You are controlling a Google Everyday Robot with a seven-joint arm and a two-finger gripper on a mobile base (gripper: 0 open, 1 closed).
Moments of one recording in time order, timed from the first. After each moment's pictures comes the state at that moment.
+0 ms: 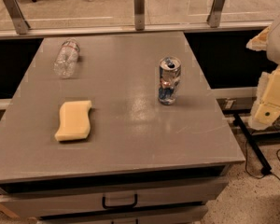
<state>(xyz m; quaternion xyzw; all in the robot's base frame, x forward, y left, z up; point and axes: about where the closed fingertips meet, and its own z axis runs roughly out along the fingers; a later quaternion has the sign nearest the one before) 0.438 -0.217 0.976 -0.60 0.78 -0.03 0.16</state>
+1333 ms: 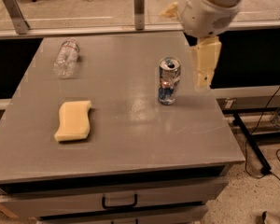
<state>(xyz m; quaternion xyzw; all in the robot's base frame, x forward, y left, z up) 0.519 -0.093 0.992 -0.82 0.54 -0.09 0.18</state>
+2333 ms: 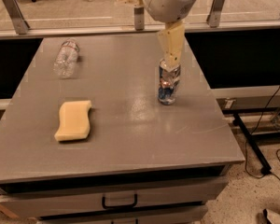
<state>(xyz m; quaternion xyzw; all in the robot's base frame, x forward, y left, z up) 0.563 -0.014 1.007 -0.89 0.37 -0.09 0.25</state>
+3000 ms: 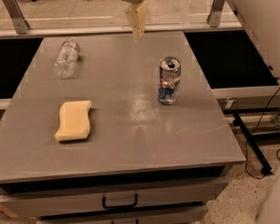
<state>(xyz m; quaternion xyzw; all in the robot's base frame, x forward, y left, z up) 0.638 0.066 1.034 -0.91 0.19 -0.15 0.33</state>
